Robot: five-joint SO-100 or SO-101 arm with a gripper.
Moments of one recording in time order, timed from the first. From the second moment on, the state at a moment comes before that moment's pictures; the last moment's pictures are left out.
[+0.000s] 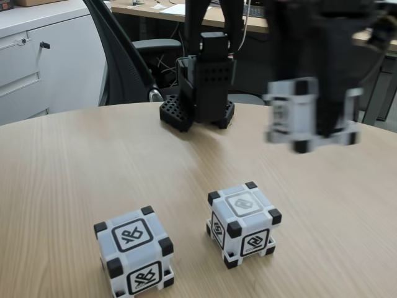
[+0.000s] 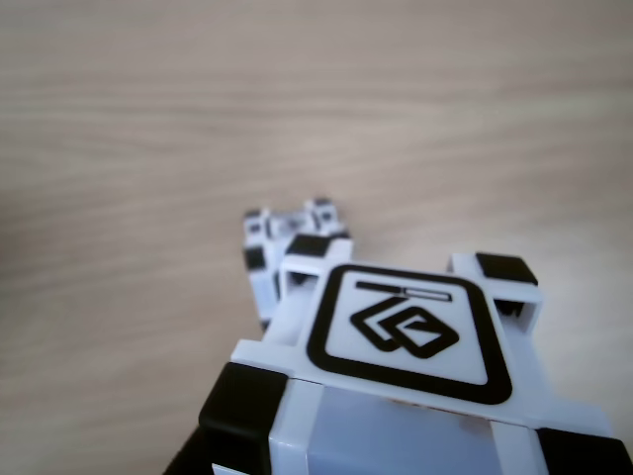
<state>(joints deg) -4.3 93.7 75.3 103.8 6.1</state>
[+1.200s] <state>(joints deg) 22.1 83.7 75.3 102.7 -5.7</state>
